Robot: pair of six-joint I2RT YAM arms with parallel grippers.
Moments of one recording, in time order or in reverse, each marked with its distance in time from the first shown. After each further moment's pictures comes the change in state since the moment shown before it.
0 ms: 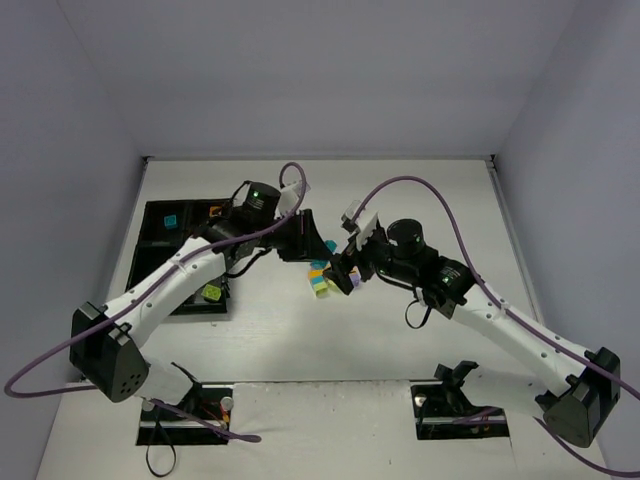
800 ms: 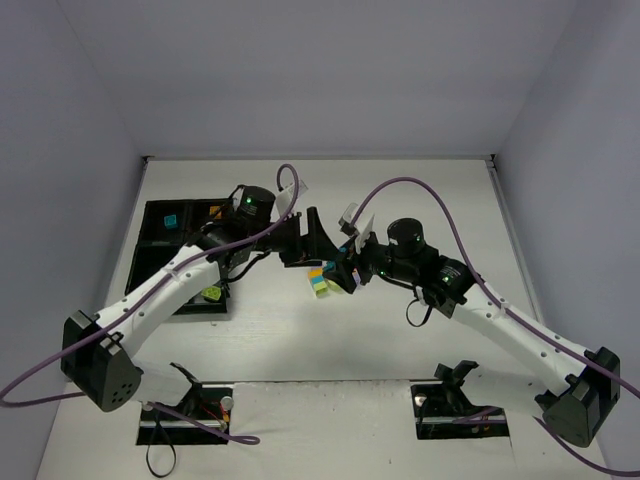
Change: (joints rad) left arm 0.008 -0.070 -0.068 0.095 0.068 -0.107; right arm -0.006 0.002 0.000 -0.002 -0.096 -0.010
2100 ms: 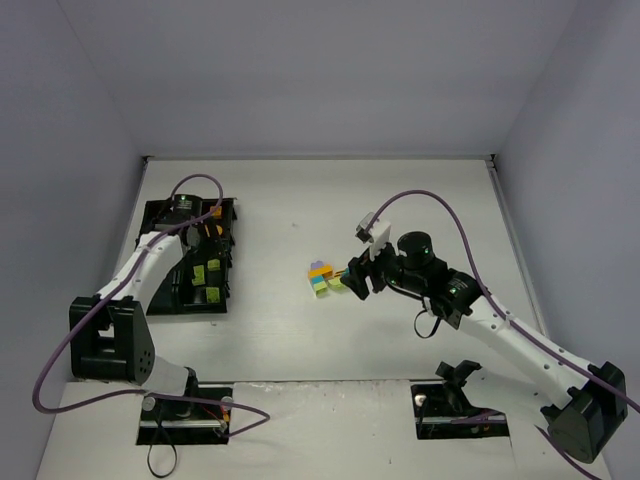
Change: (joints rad) left arm 0.542 0.106 -0.139 -0.277 -0.718 0.404; right arm -0.060 -0.090 -0.159 -0.004 0.095 0.057
